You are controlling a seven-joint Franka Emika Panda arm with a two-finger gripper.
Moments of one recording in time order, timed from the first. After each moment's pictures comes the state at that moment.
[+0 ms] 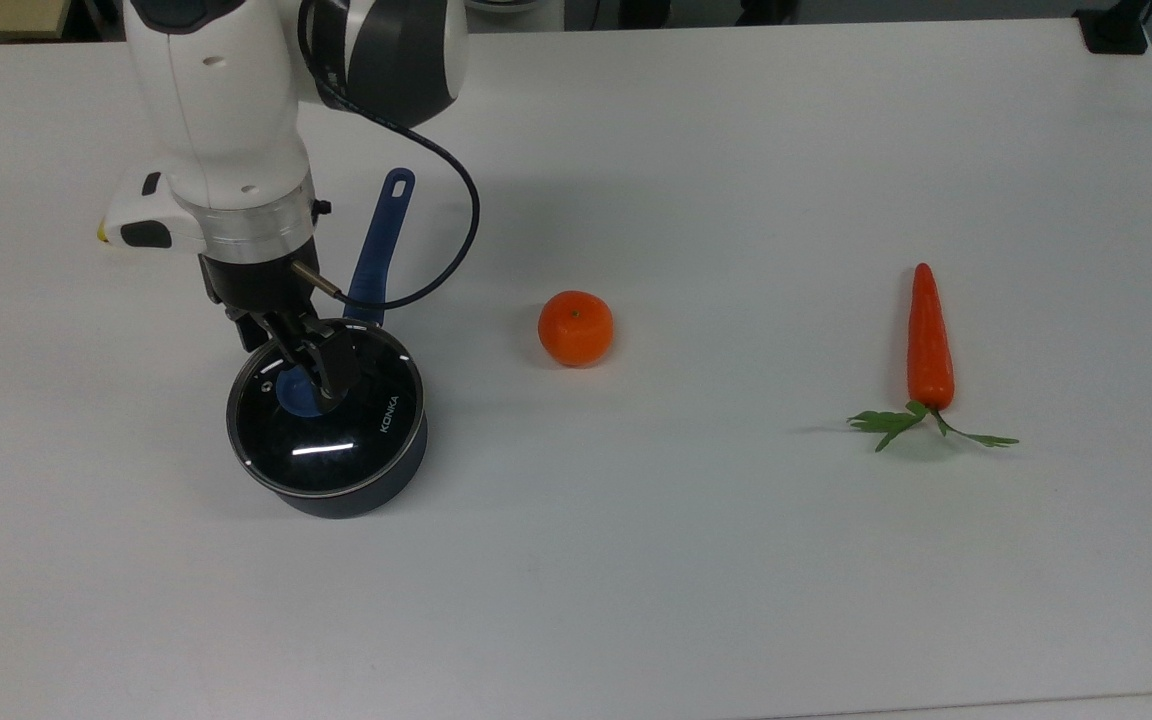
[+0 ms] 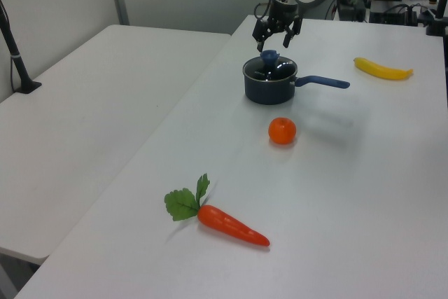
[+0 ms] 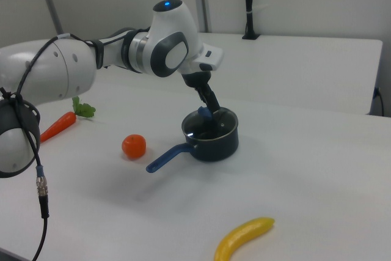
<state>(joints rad) -0.04 0.59 -0.08 -1.28 0.01 2.15 0.55</state>
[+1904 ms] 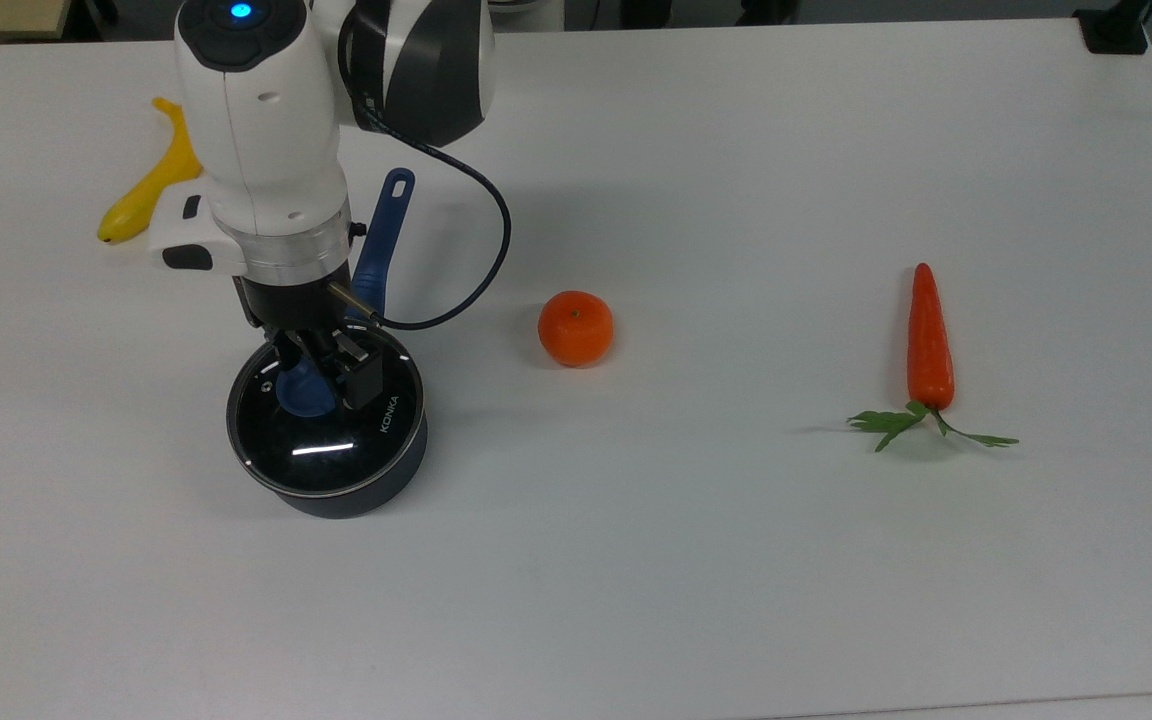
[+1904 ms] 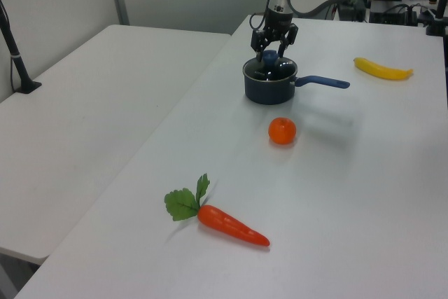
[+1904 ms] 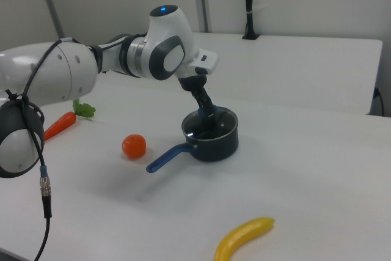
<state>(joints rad) -0.04 0.61 -0.04 -1.28 -0.04 2.15 0.60</state>
